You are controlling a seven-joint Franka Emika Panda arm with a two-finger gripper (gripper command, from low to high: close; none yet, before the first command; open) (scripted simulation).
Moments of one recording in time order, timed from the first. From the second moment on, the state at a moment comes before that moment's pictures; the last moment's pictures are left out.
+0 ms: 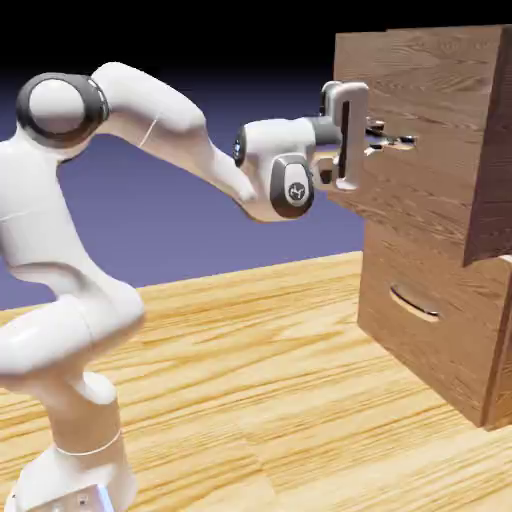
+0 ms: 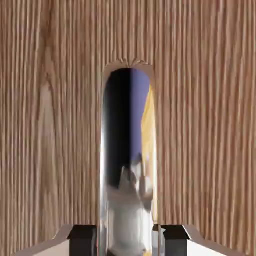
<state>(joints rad) -0.96 -0.42 0.98 -2.41 -0.04 3.75 2.73</state>
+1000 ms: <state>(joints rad) -0.13 -0.65 0.41 -2.75 0.39 3.70 2.27</state>
